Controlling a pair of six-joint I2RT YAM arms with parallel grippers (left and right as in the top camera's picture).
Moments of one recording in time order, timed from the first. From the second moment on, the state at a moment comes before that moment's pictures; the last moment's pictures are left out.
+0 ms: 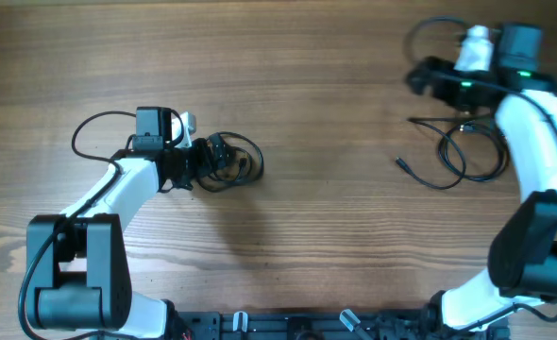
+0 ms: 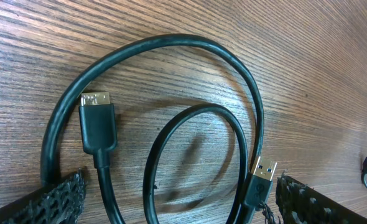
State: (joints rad) left arm -0.02 1.66 0.82 -0.32 0.46 -0.40; right arm -0.11 1.78 1.40 -0.64 -0.41 0.13
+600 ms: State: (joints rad) left arm 0.08 1.38 0.82 -0.33 0.40 -0.48; right arm 0.50 1.78 1.40 -0.58 -0.33 0.17
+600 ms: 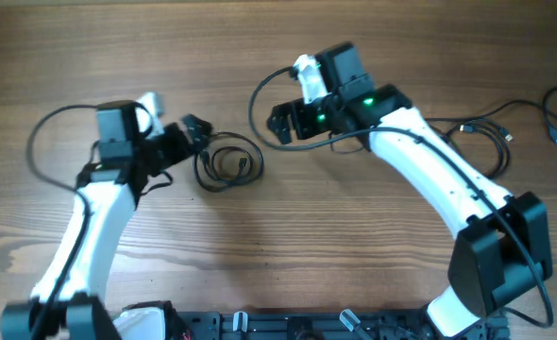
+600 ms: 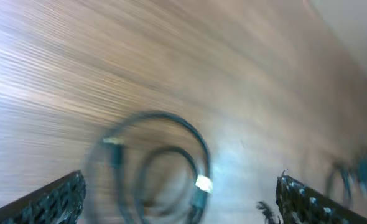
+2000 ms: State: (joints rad) left arm 0.16 1.44 0.81 -0.47 0.02 -0.59; right arm 0.52 2.06 1.40 -0.48 0.35 0.50
